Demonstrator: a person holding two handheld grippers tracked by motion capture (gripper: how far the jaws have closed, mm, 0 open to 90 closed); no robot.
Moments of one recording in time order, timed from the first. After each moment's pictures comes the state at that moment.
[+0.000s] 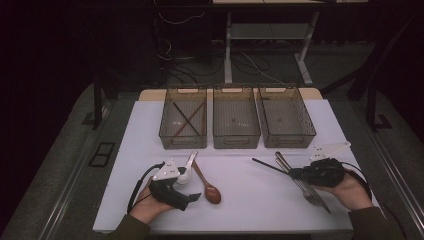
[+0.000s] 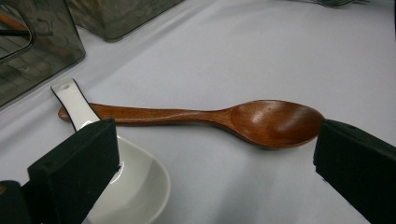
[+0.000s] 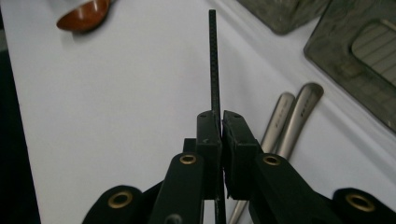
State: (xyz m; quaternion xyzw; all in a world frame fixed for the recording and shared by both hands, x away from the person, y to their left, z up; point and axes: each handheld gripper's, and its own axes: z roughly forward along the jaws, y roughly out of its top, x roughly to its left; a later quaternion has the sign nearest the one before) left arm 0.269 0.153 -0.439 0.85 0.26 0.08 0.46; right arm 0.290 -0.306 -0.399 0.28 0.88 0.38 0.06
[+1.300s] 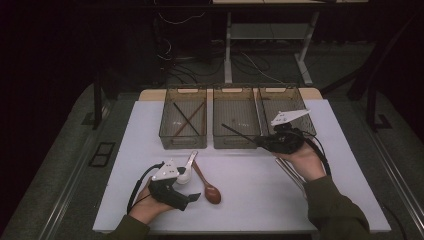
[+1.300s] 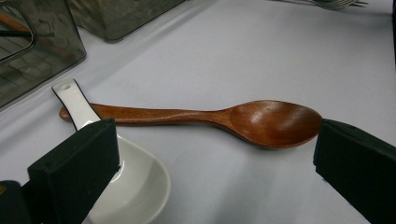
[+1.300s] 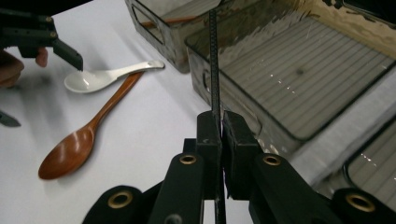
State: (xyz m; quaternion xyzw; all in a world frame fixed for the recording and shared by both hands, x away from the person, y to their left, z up) left arm 0.269 0.155 -0.438 0.84 0.26 0.08 0.46; right arm 0.351 -0.210 -0.351 0.32 0.85 0.41 0.09
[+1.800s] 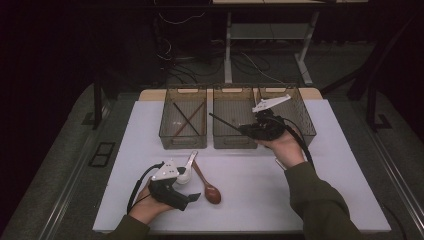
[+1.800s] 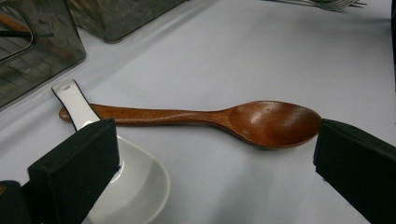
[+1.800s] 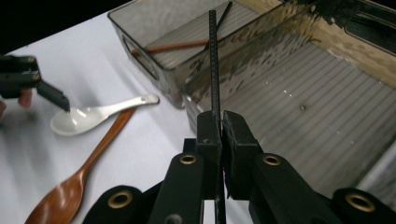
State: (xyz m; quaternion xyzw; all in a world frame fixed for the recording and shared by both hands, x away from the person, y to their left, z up) left arm 0.269 0.155 -0.438 0.84 0.26 0.08 0.46; right arm 0.383 -0.167 -0.339 0.33 0.84 0.41 0.10
